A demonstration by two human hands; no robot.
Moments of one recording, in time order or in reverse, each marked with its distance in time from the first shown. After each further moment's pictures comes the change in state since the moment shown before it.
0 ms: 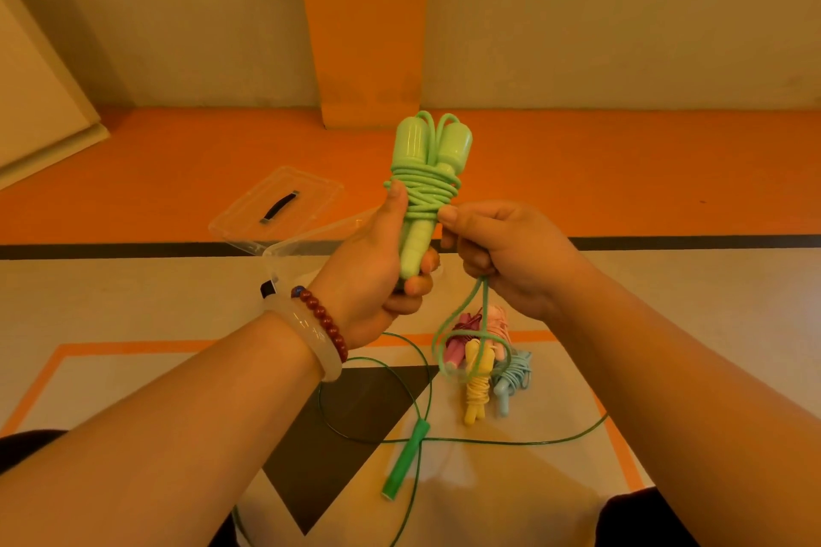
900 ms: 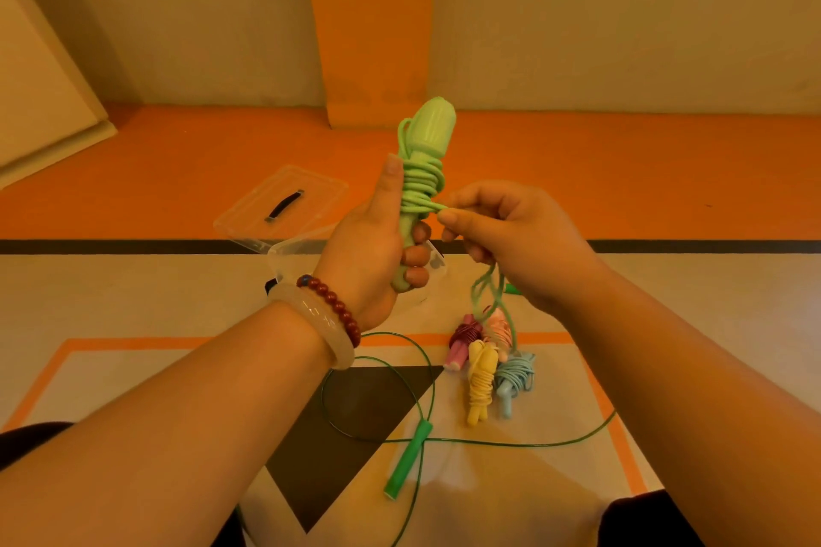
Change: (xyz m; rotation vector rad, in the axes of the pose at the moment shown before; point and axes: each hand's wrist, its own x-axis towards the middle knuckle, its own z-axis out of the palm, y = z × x) left_hand 0.006 0.010 -0.001 0.019 0.134 0.143; right_hand -0.003 -0.010 0.003 -0.371 0.022 -0.197
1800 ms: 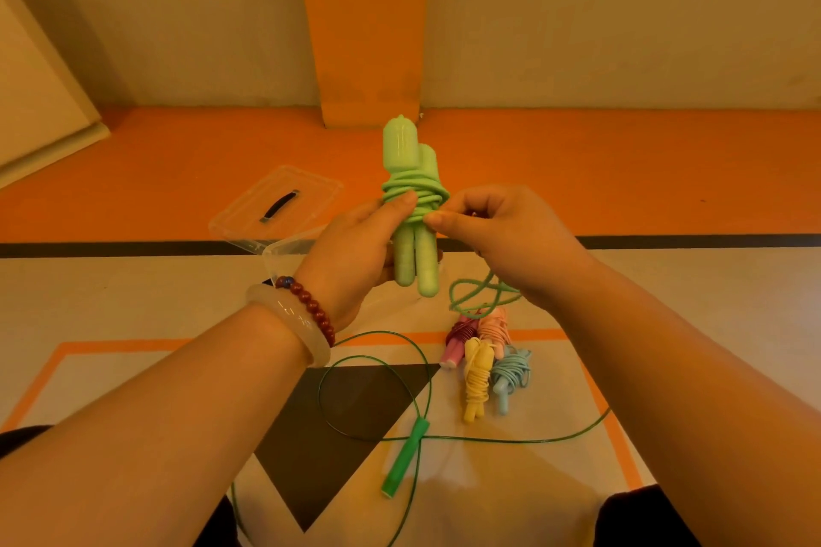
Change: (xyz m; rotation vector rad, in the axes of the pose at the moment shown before) left_hand 0.000 -0.005 -0.008 0.205 -0.001 0.037; right_hand 0.006 0.007 -0.002 -0.138 0.029 0.010
